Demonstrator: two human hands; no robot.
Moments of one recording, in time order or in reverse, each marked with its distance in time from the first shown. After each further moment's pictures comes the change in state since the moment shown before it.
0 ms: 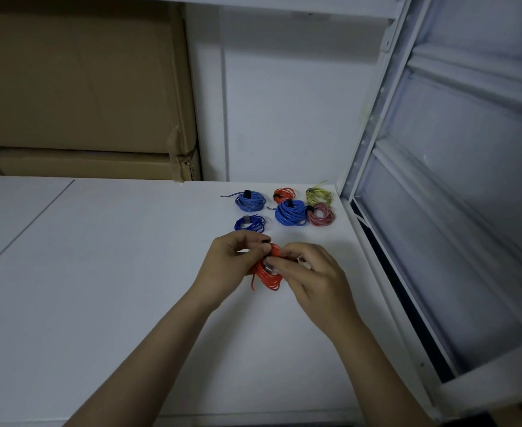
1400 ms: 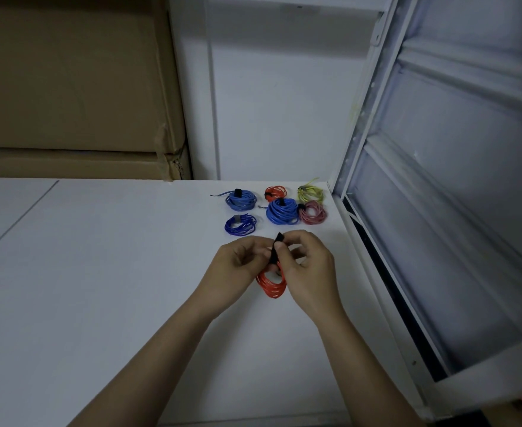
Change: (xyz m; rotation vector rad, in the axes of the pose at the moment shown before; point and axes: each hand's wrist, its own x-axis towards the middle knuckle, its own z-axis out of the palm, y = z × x) left_hand -0.001 -0.004 0.015 0.042 -0.149 0.054; right_hand 0.020 -0.007 0.007 0.476 0.066 0.709
